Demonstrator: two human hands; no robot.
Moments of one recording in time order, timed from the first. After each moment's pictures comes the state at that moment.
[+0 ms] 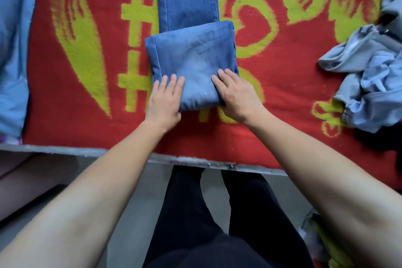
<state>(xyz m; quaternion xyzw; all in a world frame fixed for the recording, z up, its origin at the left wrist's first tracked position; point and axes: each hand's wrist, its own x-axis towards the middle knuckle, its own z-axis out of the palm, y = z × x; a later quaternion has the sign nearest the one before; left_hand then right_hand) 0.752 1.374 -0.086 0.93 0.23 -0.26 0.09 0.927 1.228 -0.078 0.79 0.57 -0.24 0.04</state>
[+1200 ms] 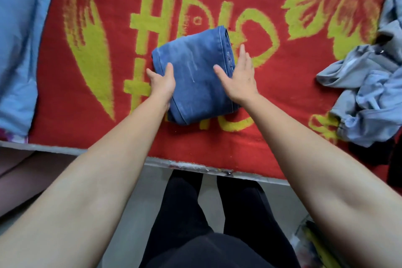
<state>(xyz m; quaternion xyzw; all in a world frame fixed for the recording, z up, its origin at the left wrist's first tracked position) 0.815 1.416 -0.075 0.46 0.70 0.00 0.56 0.959 1.277 -0.067 0.88 0.22 -0.37 -0.22</state>
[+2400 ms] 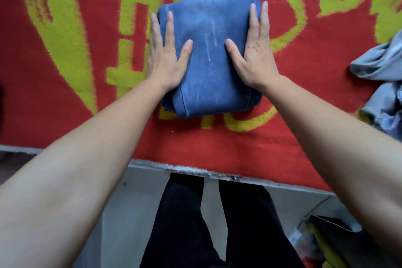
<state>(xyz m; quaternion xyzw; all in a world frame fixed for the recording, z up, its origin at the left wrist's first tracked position) 0.825 1.436 -0.144 0.84 0.42 -0.07 0.32 0.993 1.284 -0.138 0.86 0.37 -0.26 -0.23</state>
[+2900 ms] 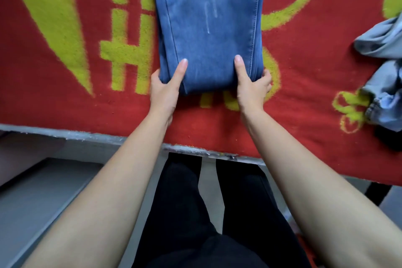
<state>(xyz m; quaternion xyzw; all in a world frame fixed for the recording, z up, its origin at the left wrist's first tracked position) 0.758 1.345 -0.124 0.42 0.66 0.04 0.62 0.892 1.225 -0.133 0.84 -0.20 -0.33 -0.38</state>
